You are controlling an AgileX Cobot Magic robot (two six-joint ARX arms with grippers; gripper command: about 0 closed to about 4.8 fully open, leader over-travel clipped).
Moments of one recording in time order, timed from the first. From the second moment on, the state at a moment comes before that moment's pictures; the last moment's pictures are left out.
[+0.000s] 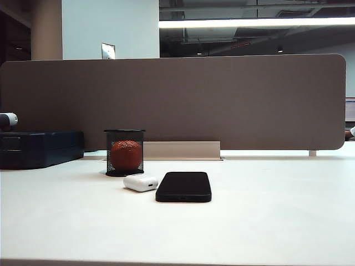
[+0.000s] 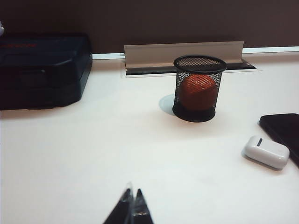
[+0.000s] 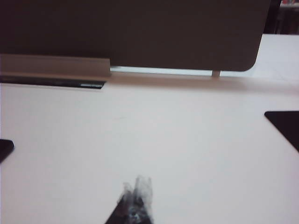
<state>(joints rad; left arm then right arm) -0.05 0.01 0.01 -0.08 0.13 0.05 -0.07 0.17 0.02 0.13 -0.15 0.00</state>
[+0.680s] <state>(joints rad) -0.05 0.01 0.01 -0.08 0.13 0.05 -0.07 0.08 0.02 0.09 -0.15 -0.01</state>
